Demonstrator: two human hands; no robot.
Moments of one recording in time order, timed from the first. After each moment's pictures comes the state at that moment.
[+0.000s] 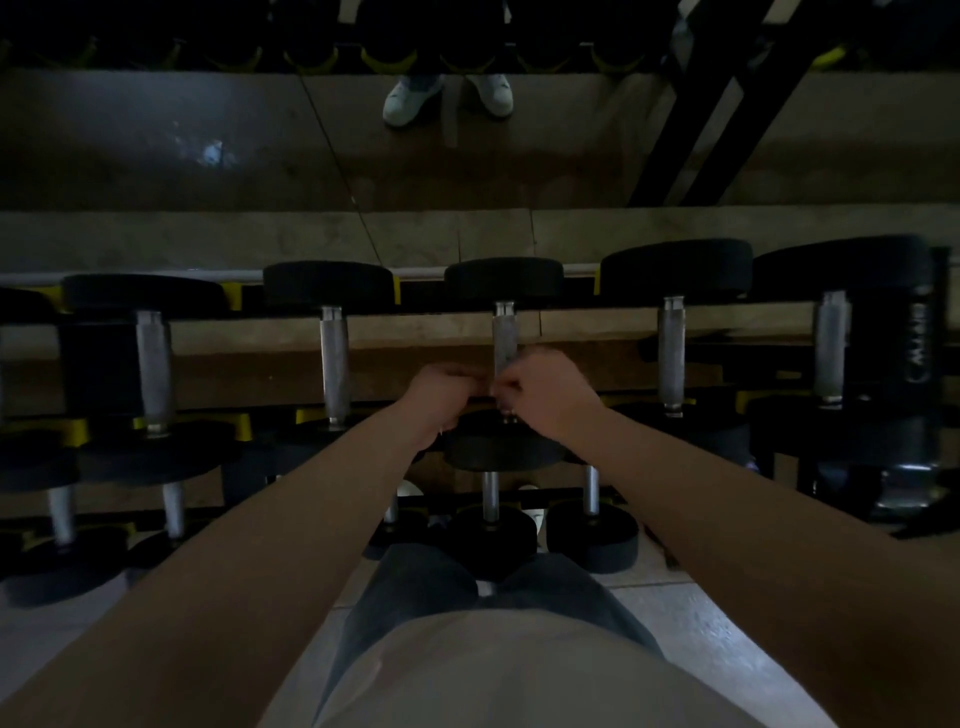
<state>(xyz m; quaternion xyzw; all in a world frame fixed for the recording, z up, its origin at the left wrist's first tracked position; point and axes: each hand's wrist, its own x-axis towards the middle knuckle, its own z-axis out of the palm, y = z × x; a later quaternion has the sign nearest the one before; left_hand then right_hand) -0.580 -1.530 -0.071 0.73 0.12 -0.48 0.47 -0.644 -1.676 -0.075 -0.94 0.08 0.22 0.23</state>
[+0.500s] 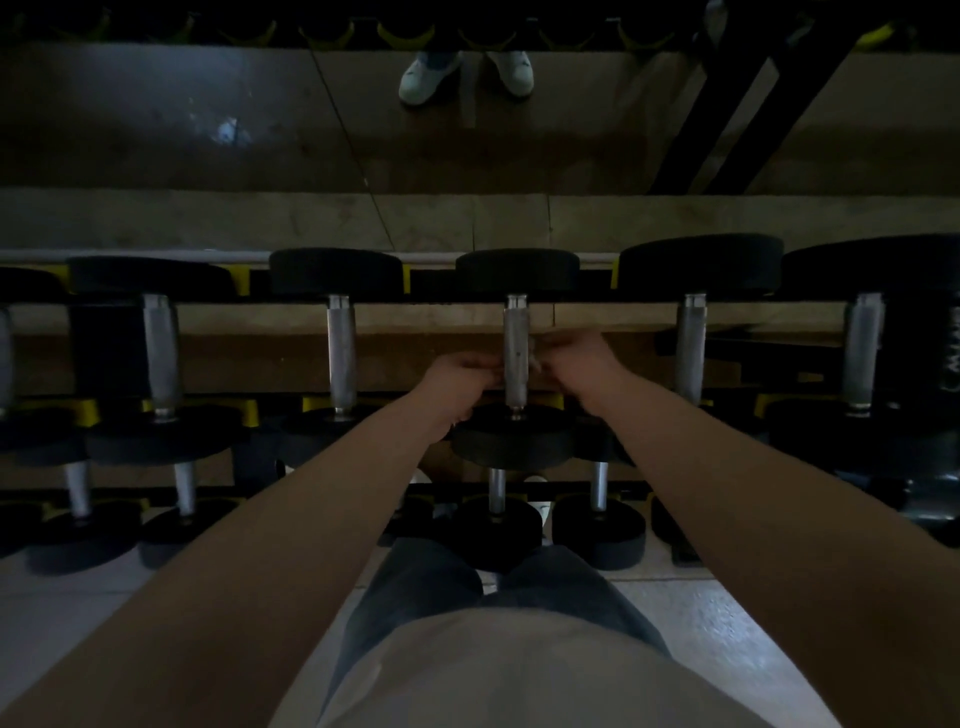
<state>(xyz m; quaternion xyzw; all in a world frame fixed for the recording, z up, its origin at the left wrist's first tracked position) -0.578 -1.539 -0.076 0.72 0.12 -0.49 0.48 -0.625 -1.705 -0.105 -0.70 0.40 0.20 0.56</state>
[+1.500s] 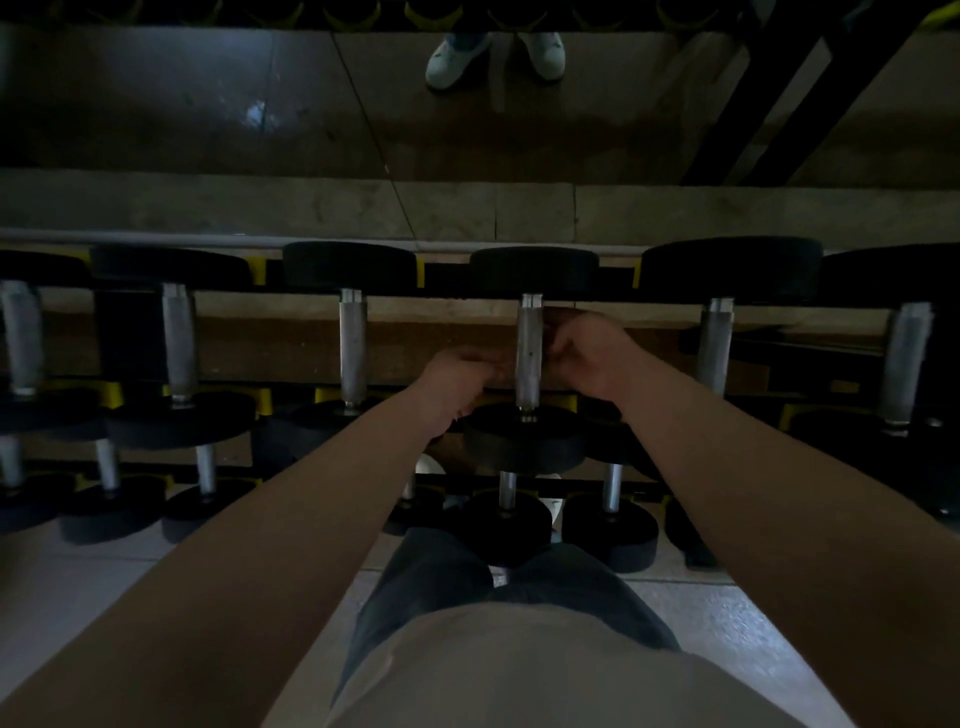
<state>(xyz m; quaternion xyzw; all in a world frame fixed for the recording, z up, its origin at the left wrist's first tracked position) -0.569 -1.533 -0.087 0.73 0.16 -0.48 0.46 -0.599 -1.706 -0.090 -0.49 0.45 0.25 0.71</state>
